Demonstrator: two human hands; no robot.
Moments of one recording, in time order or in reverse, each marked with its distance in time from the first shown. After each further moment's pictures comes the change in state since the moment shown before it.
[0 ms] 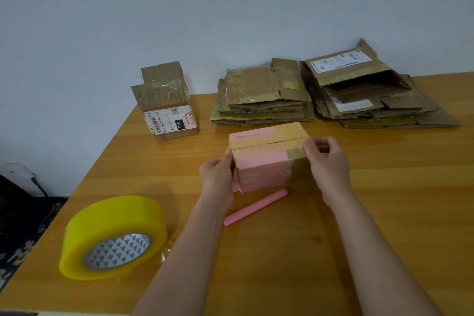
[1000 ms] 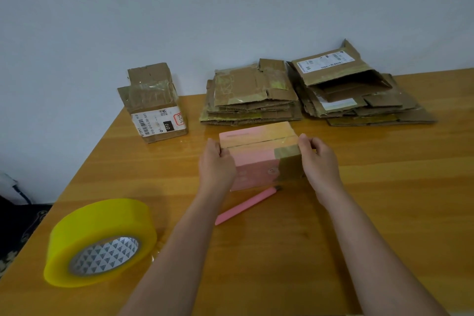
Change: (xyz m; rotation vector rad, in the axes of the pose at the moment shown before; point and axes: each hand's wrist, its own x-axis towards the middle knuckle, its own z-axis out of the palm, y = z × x) left_hand -0.007 0.006 0.010 0.581 -0.067 0.406; right_hand -0.004 -0.003 -0.009 -0.073 -0.077 -0.037
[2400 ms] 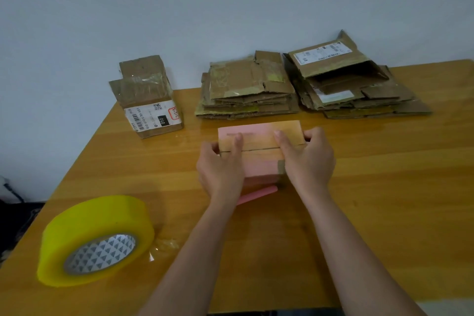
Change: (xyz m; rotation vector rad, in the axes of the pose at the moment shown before) left_hand -0.019 -0.001 0.019 -0.042 0.281 0.000; right_hand -0.020 -0.017 0.019 -0.265 0.289 -0.099
